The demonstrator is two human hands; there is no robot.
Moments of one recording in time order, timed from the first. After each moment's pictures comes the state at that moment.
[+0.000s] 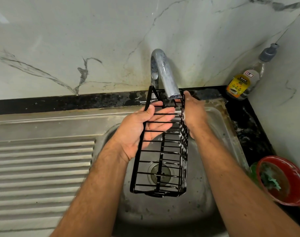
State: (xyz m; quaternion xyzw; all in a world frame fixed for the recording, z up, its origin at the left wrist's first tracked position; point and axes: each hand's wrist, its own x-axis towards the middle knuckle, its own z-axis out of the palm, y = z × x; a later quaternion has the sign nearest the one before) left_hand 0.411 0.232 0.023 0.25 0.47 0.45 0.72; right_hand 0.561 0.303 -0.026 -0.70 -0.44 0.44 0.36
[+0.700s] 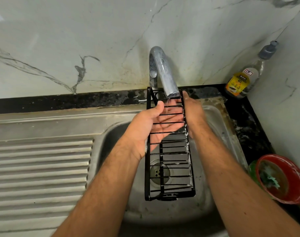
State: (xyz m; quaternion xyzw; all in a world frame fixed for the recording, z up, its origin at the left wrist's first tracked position) left_hand 0.434 0.239 0.007 0.22 0.47 0.46 0.72; right_hand 0.562 0.306 -0.032 -0.69 -0.40 0.50 0.35
